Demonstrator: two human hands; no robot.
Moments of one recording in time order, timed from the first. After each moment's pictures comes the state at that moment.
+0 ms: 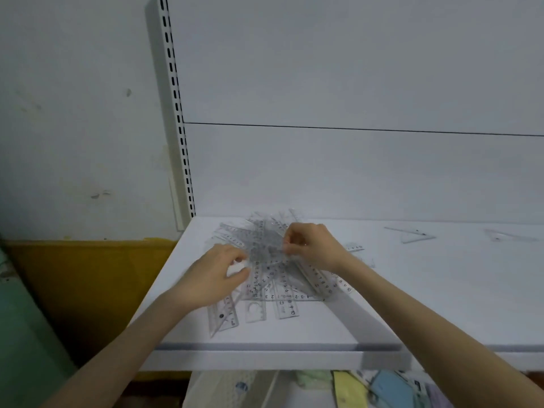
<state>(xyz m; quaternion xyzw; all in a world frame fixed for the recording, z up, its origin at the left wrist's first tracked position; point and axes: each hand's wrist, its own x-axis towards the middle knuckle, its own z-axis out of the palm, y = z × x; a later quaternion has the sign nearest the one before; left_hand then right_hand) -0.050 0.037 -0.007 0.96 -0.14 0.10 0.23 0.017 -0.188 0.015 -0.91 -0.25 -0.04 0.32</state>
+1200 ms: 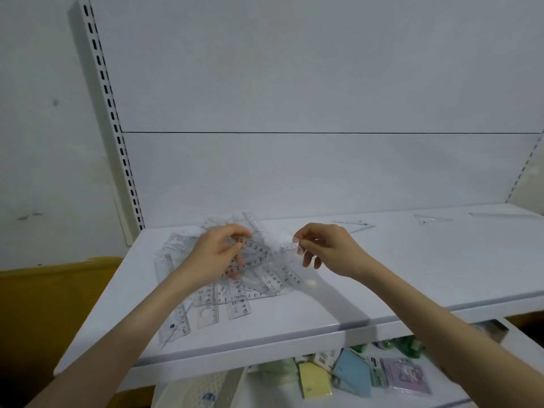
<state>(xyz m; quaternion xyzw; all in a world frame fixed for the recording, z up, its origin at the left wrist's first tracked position) -0.034 -0.039 0.024 0.83 -0.17 0.03 0.54 -0.042 -0.286 0.031 -0.86 -0.17 -0.04 0.49</state>
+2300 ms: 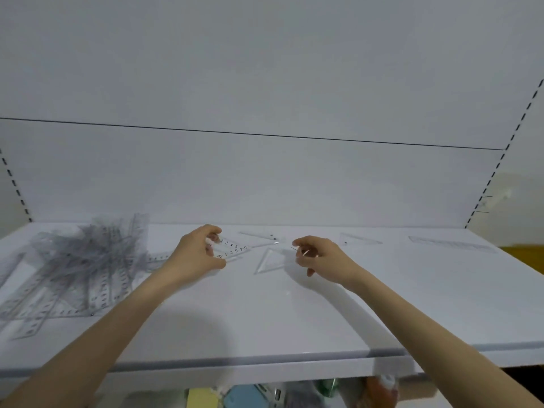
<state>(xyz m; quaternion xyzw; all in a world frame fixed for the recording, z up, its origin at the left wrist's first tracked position) 0.023 -0.290 0.002 0.89 -0.05 0.11 0.44 0.036 -0.566 0.002 -0.89 -0.13 0.03 0.44</state>
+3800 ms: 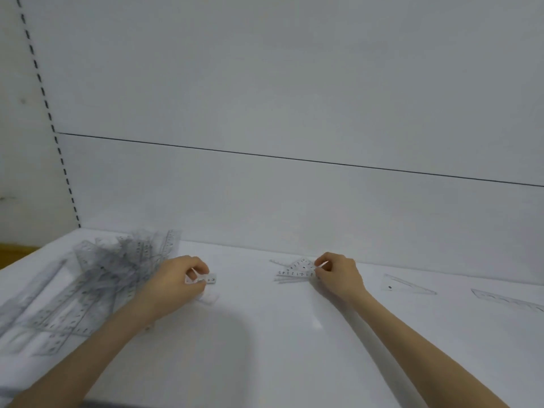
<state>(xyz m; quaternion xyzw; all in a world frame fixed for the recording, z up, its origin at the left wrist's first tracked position) 0.020 -0.217 -0.003 0.94 -0.01 0.15 0.30 0.141 -0.532 -0.025 -0.93 -0.06 -0.06 0.34</state>
